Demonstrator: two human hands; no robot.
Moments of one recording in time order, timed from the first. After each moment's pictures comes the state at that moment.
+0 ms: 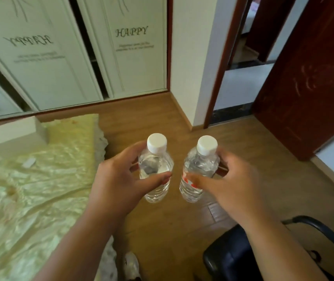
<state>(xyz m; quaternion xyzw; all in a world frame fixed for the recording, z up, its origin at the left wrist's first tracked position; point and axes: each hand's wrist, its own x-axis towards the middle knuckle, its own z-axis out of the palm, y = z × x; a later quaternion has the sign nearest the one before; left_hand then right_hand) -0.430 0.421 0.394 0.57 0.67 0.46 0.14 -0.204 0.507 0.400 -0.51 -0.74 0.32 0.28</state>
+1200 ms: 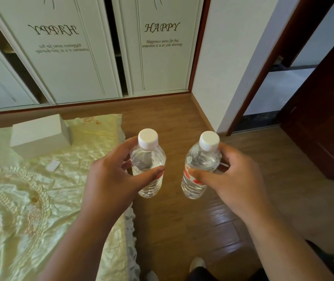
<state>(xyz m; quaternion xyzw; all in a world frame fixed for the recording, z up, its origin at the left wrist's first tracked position) -0.694 0.447 0.371 0.51 0.68 0.51 0.13 -0.465 0.559 0.392 -0.48 -0.77 0.34 0.26</state>
